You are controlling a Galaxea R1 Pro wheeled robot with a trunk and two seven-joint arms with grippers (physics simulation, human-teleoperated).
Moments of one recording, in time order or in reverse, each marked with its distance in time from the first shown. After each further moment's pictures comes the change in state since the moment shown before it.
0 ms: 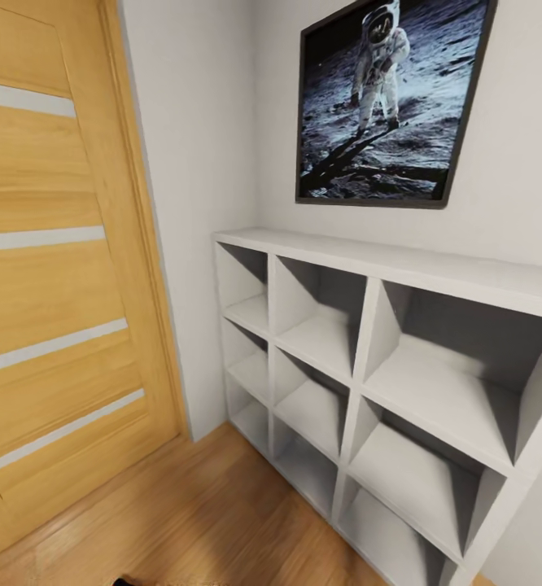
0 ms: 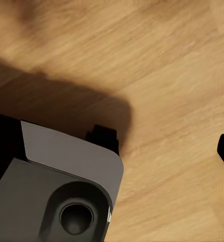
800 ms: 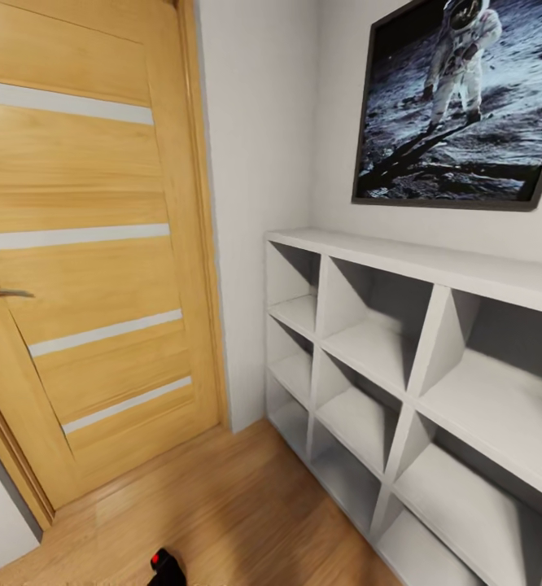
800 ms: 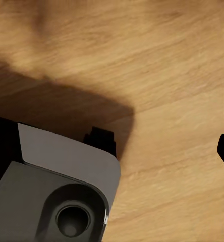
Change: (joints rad) left arm 0.000 0.001 -0.001 0.000 -0.001 0.000 0.000; right arm 0.000 -0.006 0.000 0.001 0.000 -0.013 0.000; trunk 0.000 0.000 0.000
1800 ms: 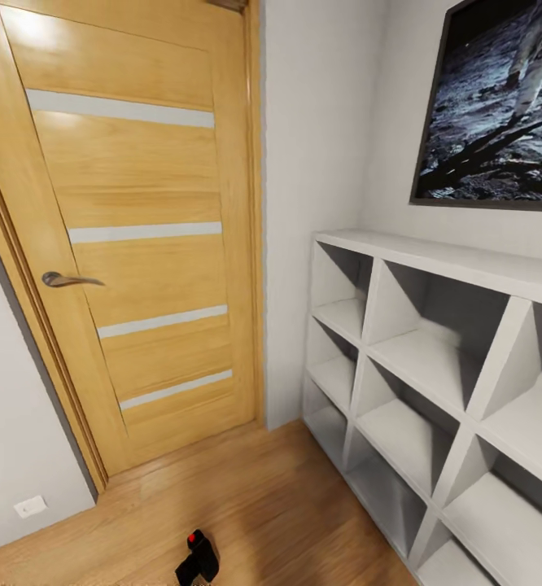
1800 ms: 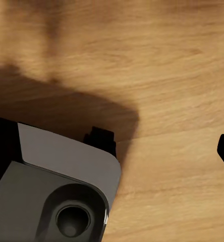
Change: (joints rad) left arm 0.000 0.000 0.001 0.000 0.000 0.000 0.000; right arm 0.000 0.000 0.000 0.000 0.000 0.000 0.000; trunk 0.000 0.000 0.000
